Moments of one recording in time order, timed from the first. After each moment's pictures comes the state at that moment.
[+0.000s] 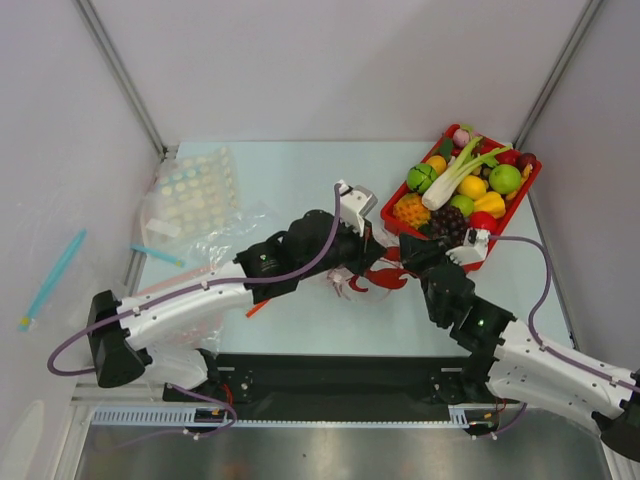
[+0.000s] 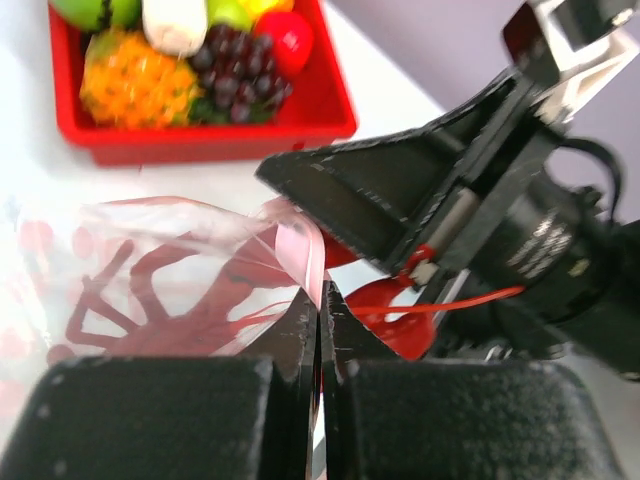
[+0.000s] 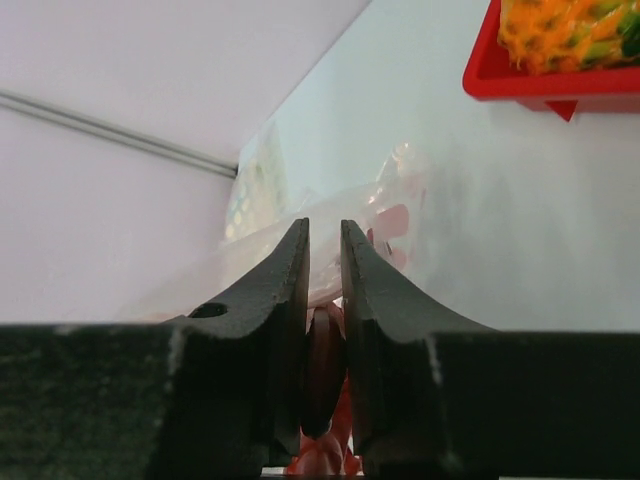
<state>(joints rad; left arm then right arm) -1.09 1.34 1.19 -0.16 -0.06 -0.39 0.94 0.74 0.51 0.08 0.83 1.07</state>
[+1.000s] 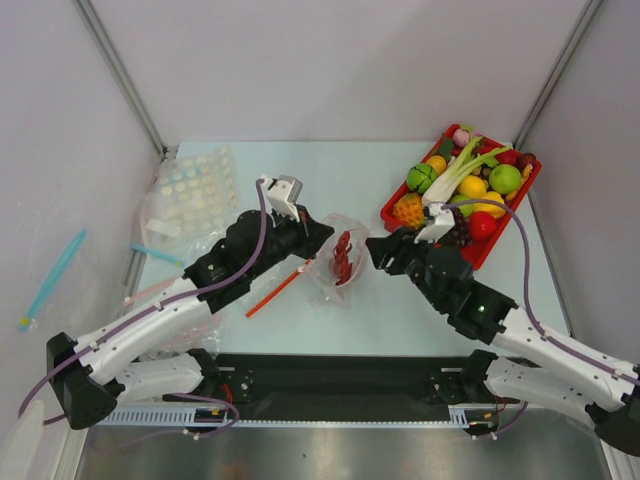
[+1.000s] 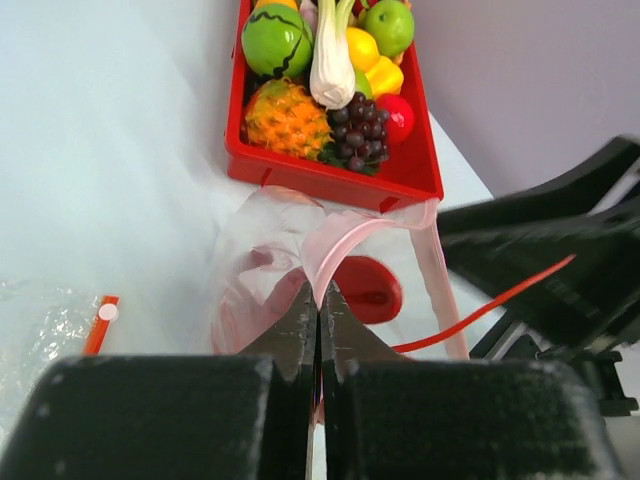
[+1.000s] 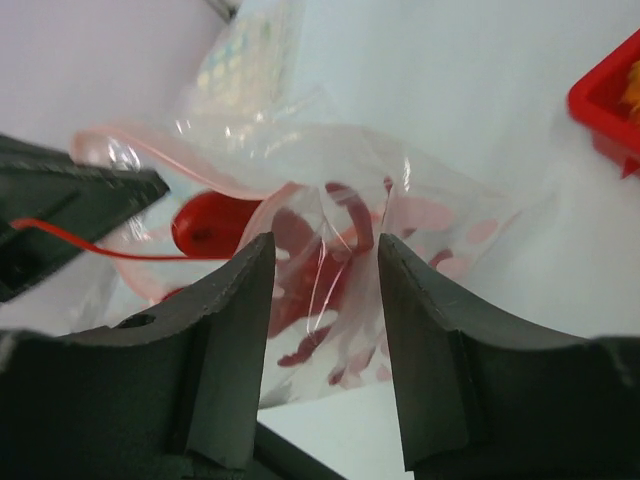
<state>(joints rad) -0.85 1.07 0.96 -0.10 -0.08 -0.47 0.92 0.80 0.72 -0.03 0.46 0.61</state>
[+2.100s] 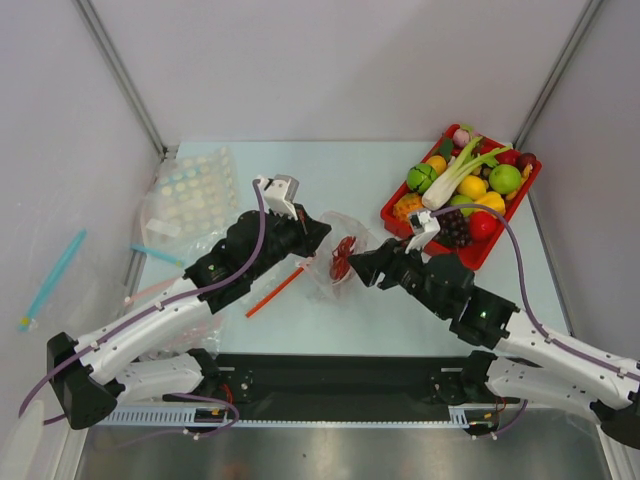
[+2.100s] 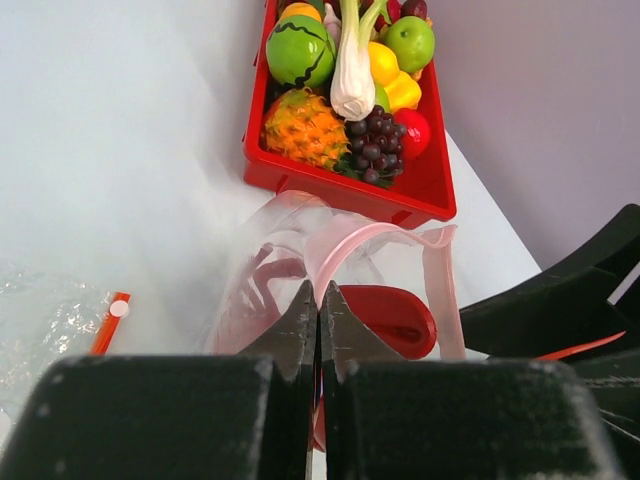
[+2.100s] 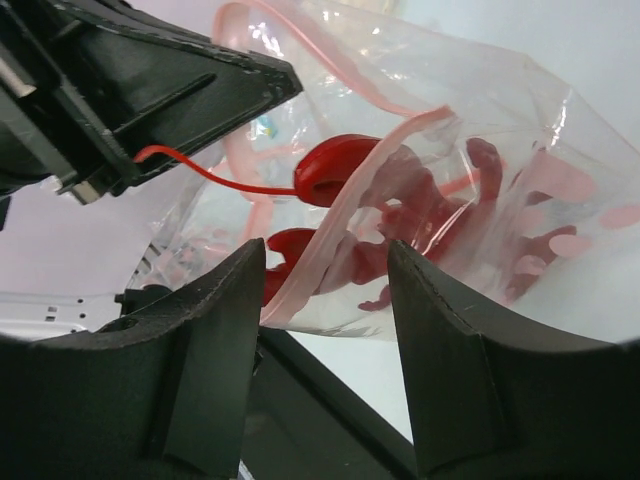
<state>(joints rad) -0.85 1.06 0.96 -0.09 -0.14 -0.50 1.00 0.81 0.72 -0.02 0.26 0.65</state>
